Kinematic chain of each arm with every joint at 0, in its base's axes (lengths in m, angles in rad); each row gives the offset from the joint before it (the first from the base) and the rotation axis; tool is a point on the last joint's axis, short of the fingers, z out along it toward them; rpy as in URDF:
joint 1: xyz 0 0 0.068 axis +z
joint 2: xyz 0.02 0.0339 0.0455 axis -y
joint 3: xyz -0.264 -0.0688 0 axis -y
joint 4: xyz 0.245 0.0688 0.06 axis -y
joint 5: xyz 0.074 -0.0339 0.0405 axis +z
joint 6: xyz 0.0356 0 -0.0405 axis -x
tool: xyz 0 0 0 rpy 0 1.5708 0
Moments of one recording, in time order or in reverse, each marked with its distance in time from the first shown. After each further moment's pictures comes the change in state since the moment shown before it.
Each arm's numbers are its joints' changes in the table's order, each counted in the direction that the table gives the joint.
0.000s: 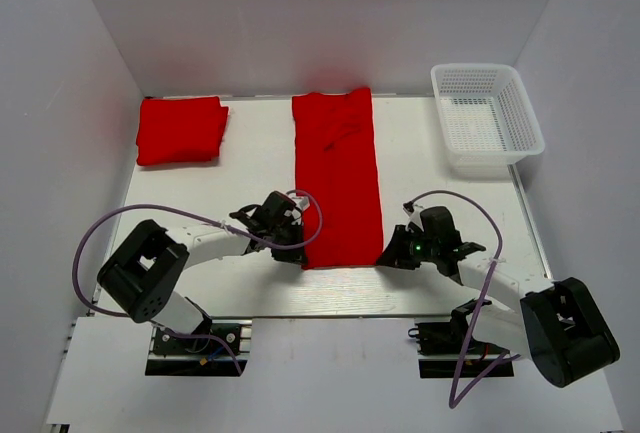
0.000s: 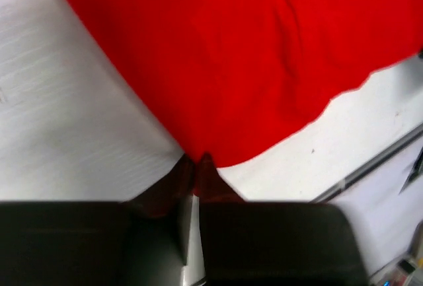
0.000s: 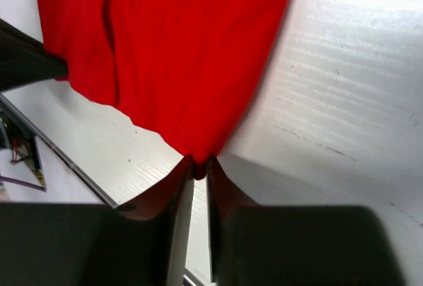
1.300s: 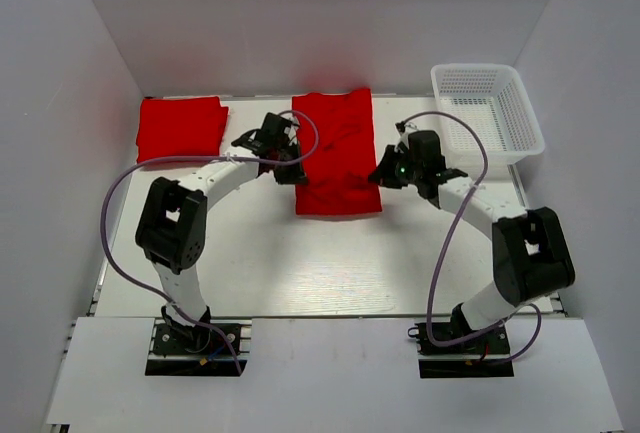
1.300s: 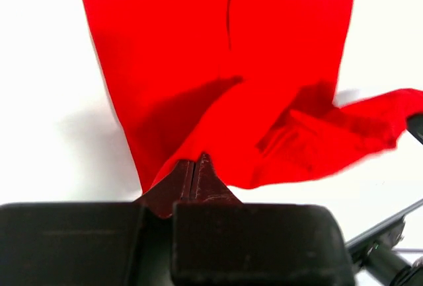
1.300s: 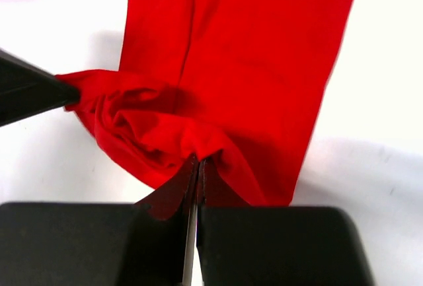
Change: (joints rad) left arm 0.231 -0.335 0.670 -0.247 0.070 0.003; right arm -0.064 -0.414 0.610 0.000 -0.152 0.097
